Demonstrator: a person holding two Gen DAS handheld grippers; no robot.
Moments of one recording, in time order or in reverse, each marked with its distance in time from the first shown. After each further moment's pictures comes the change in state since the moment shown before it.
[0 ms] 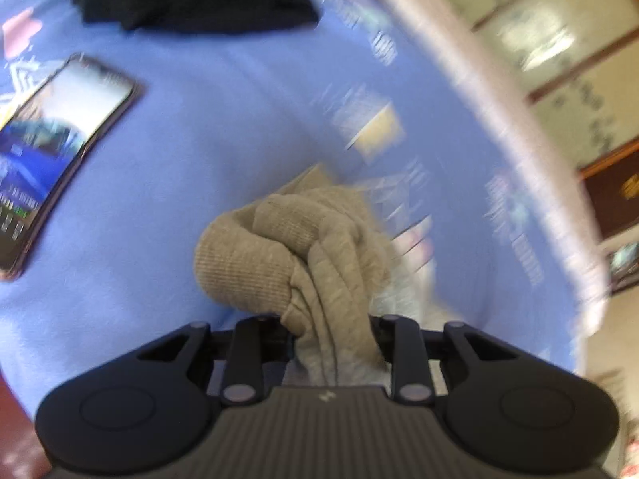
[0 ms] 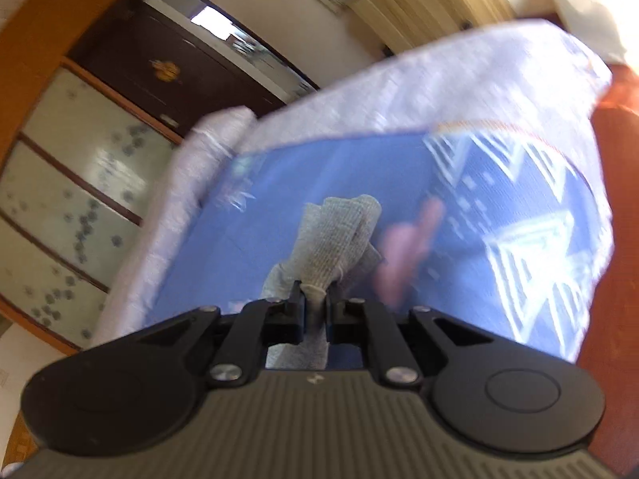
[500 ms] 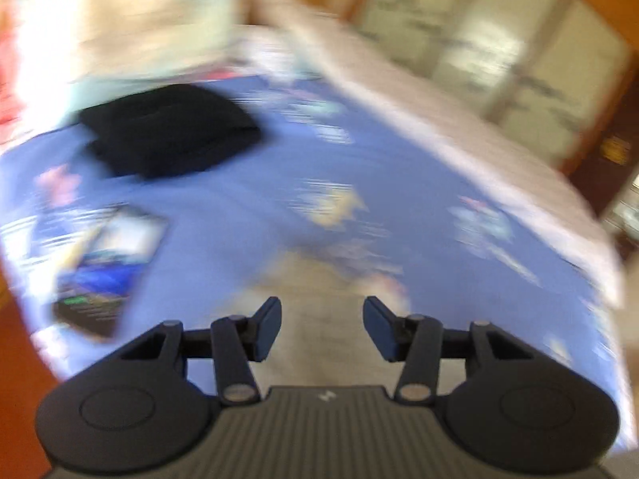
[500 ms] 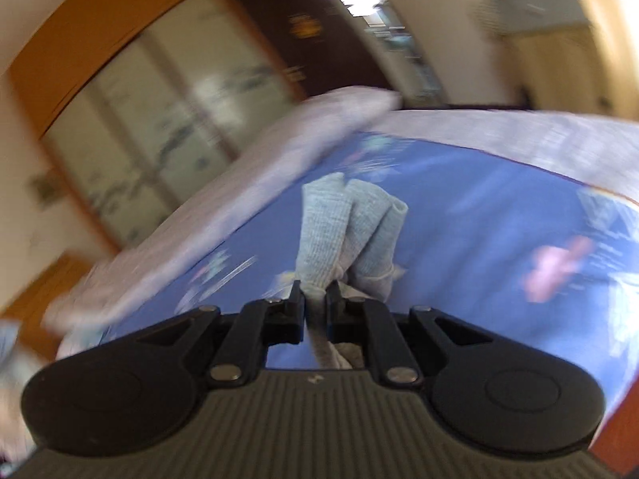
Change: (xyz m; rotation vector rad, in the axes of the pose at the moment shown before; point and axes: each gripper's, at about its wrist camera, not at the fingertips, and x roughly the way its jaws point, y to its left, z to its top) left arm -0.119 -0.063 -0.044 0.295 -0.277 -0.025; right arm -0.055 0.136 -0.063 -0.474 0.036 0.292
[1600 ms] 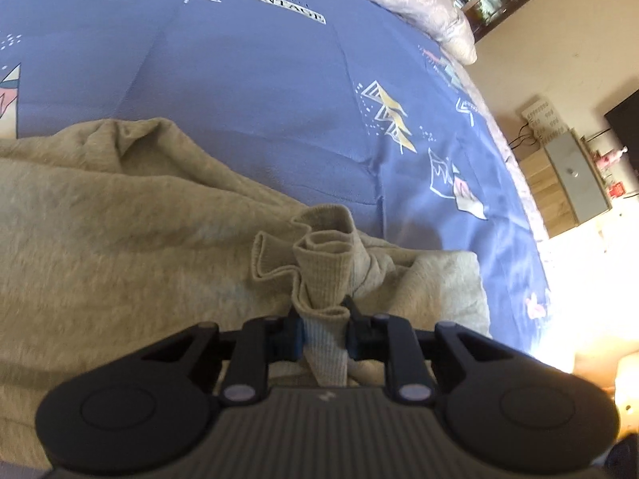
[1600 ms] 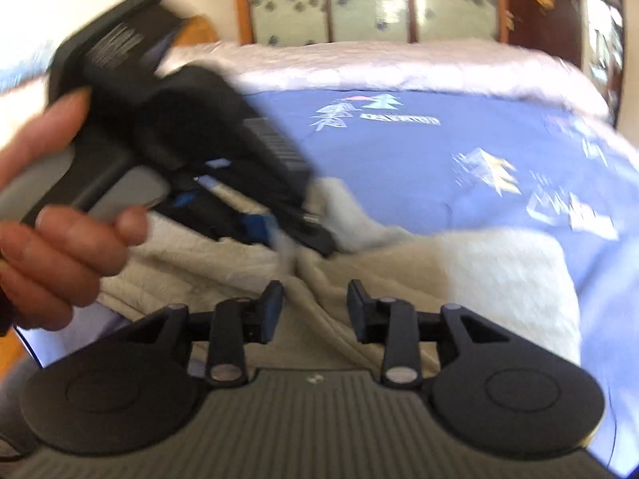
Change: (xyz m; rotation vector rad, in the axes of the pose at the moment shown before) left arm 0.150 -0.195 -0.114 0.314 0.594 -0.408; right arm 0.063 0.121 -0.137 -0.568 0.334 0.188
